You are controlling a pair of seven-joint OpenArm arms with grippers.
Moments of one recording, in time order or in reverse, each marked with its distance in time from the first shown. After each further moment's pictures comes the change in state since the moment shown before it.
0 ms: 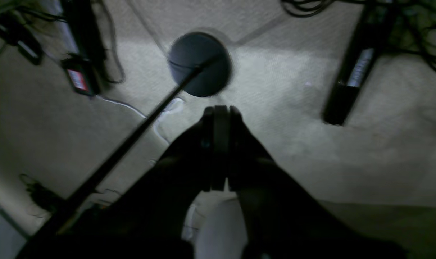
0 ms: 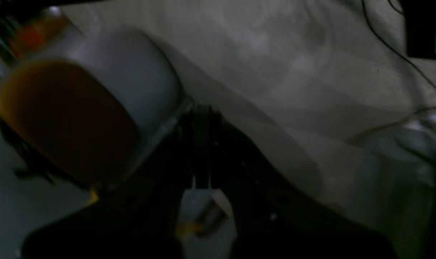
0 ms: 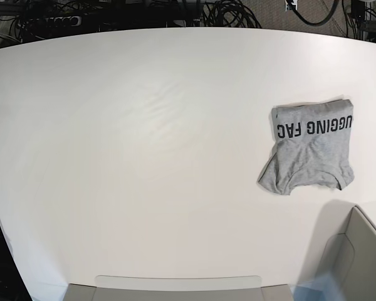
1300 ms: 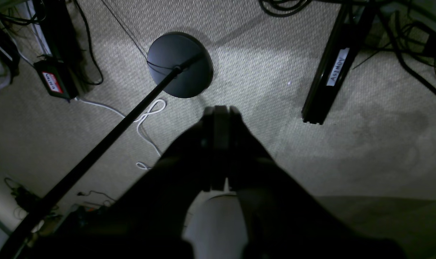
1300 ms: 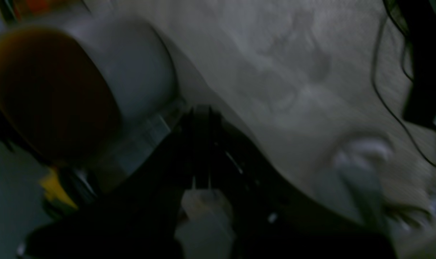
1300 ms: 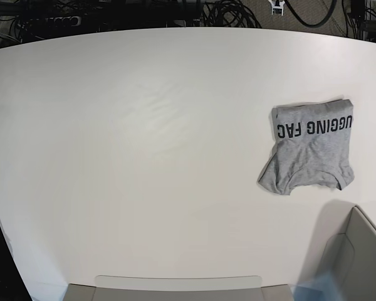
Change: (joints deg) left arm -8.8 4.3 2.2 -13.2 0.1 0.0 -2.5; right arm 12.5 -2.6 -27.1 -21.7 -12.4 -0.1 26.2
